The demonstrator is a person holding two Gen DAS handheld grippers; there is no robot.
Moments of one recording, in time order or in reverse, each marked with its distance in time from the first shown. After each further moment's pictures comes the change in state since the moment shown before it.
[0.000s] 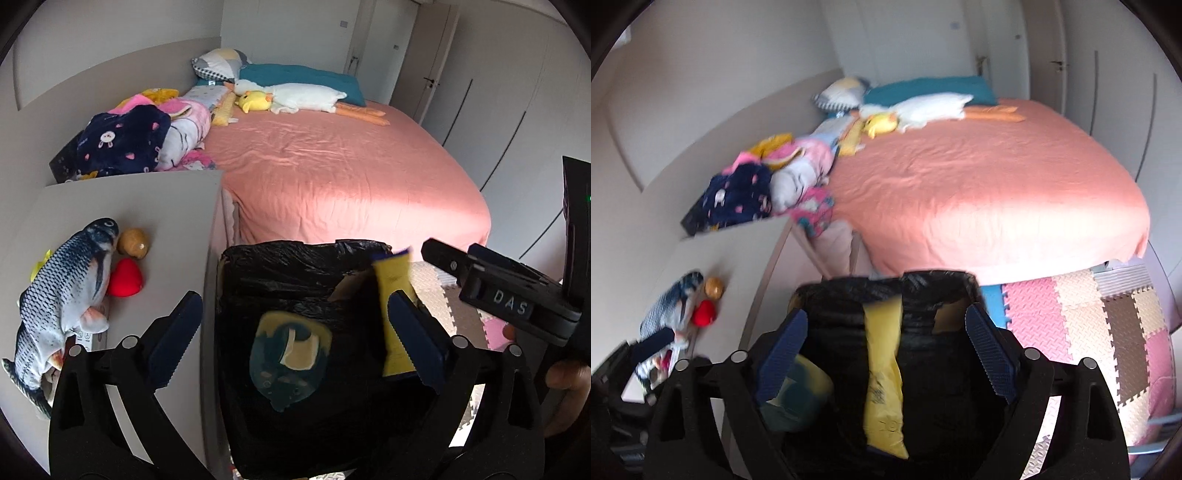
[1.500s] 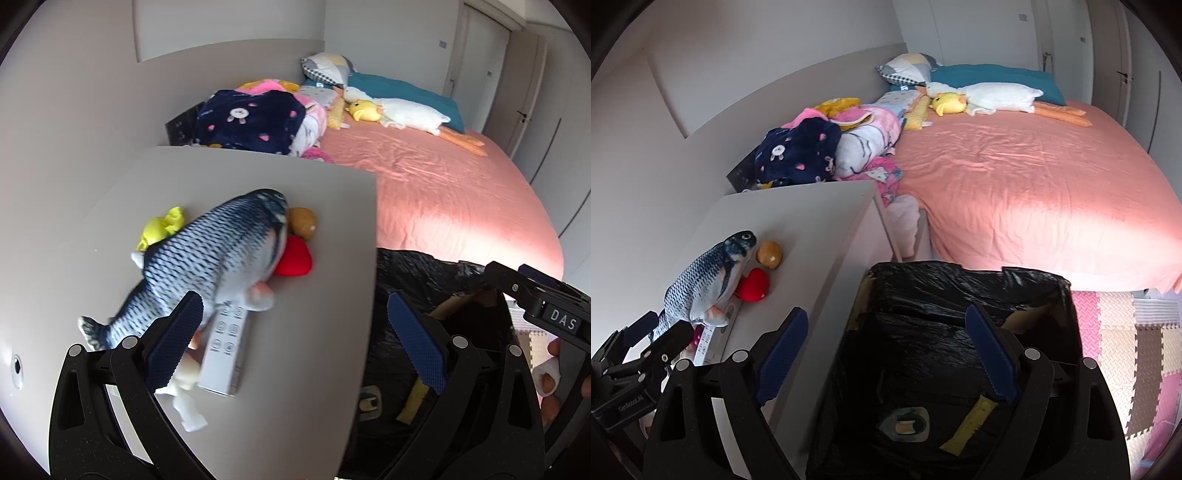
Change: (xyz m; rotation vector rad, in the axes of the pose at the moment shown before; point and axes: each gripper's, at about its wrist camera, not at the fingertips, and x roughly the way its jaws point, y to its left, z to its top) left arm -0.032 0.120 -0.023 -0.210 -0.040 0.352; right arm 0.052 0.102 -0.006 -0.173 0.116 0.171
